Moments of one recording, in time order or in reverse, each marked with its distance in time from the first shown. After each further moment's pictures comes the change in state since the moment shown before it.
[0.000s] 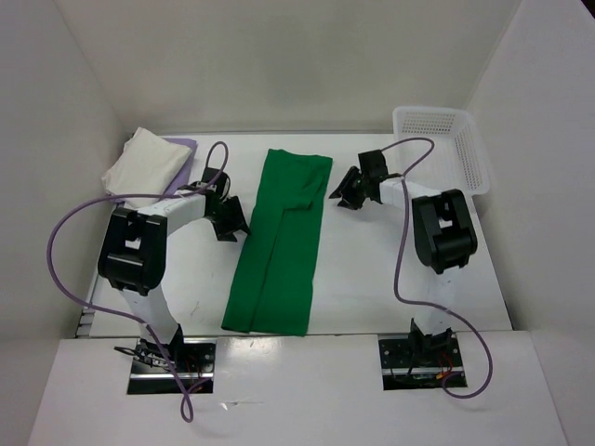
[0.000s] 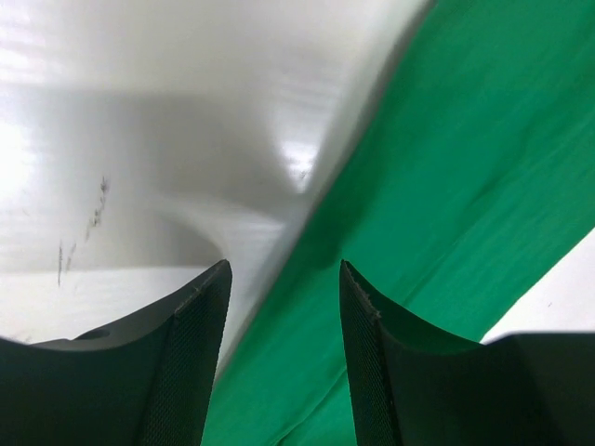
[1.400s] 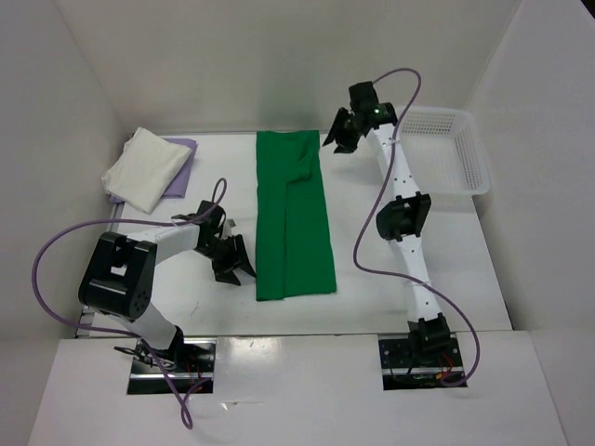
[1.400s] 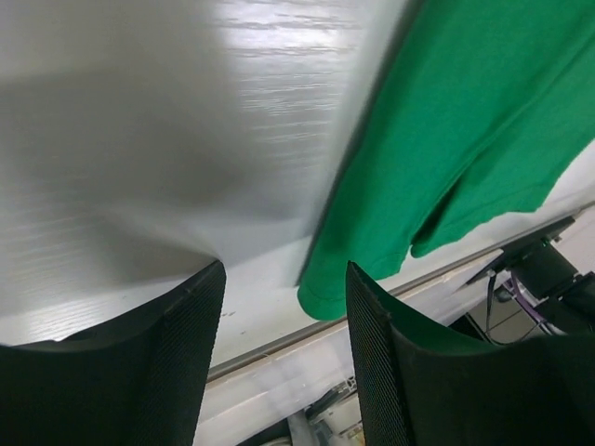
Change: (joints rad) left arm -0.032 -0.214 -0.348 -0.080 0.273 0.029; right arm -0.037 0.861 1.842 -1.010 0.013 -0.188
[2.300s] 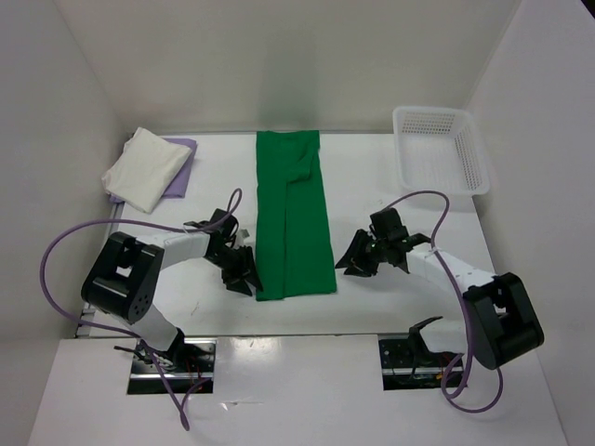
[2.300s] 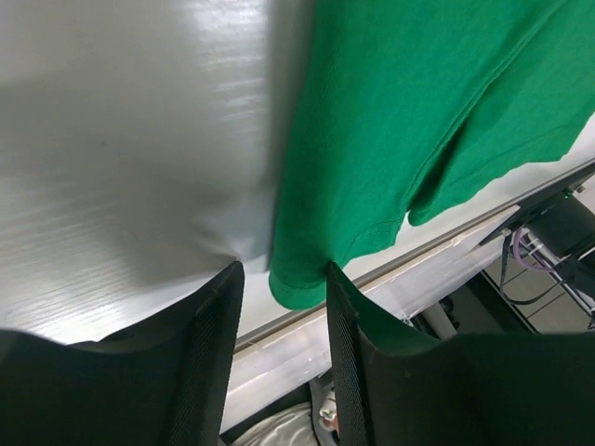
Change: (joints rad) left arm -0.111 0.002 -0.043 0.040 0.066 -0.028; right arm 0.143 -1.511 -2.473 0.838 -0.159 0.197
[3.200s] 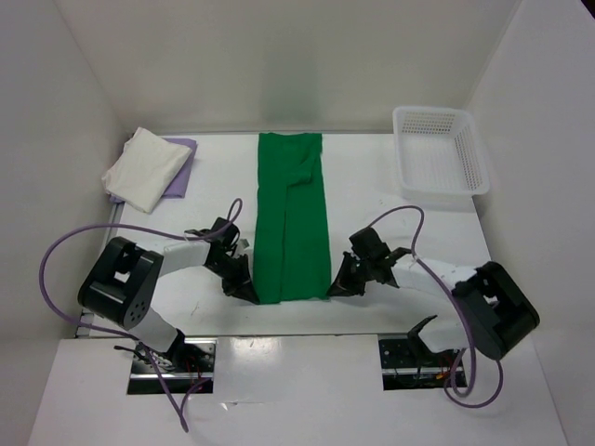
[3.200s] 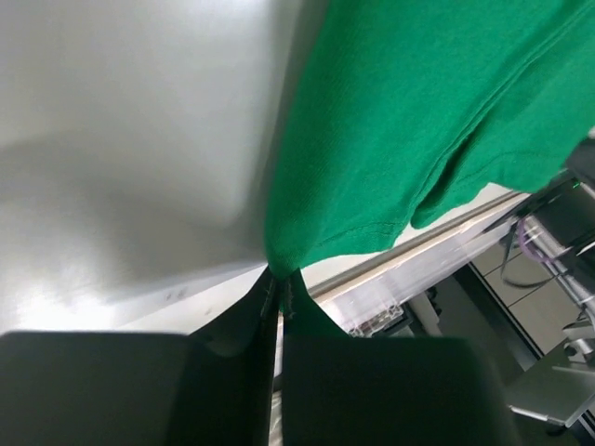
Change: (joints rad) left arm -0.047 -0.019 -0.062 0.026 0.018 -0.076; right arm 0.181 0.096 -0.095 0.137 -0.005 0.110
